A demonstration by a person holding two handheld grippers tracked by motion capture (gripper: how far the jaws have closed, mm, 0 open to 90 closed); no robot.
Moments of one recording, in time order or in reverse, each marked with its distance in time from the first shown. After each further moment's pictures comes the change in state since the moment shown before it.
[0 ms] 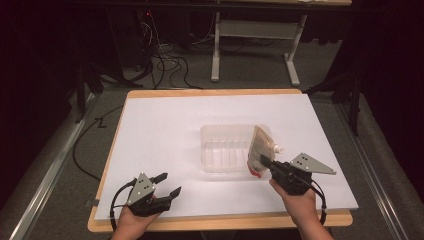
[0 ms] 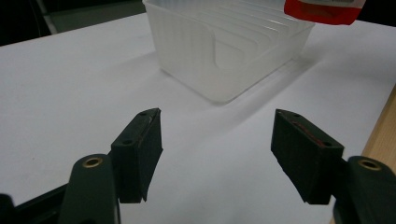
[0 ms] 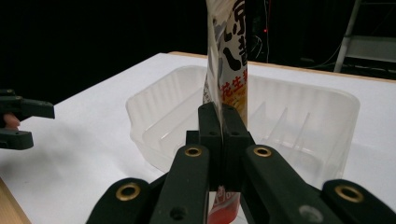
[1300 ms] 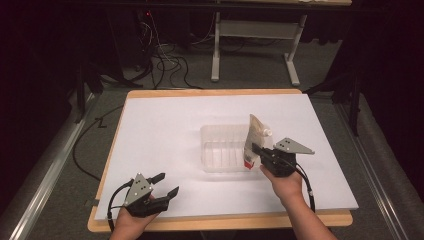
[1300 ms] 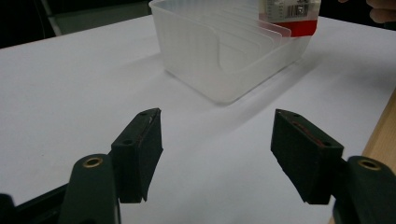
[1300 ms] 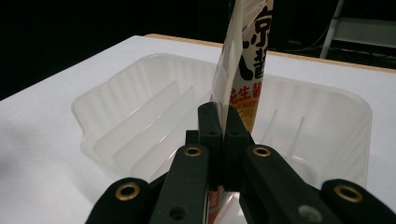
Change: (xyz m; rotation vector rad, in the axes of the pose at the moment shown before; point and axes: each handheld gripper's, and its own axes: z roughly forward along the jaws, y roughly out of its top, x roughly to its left) left arm 0.002 0.000 -0.005 -0.010 0.007 -0.006; right arm -0.017 0.007 0.054 0.080 -0.065 -0.008
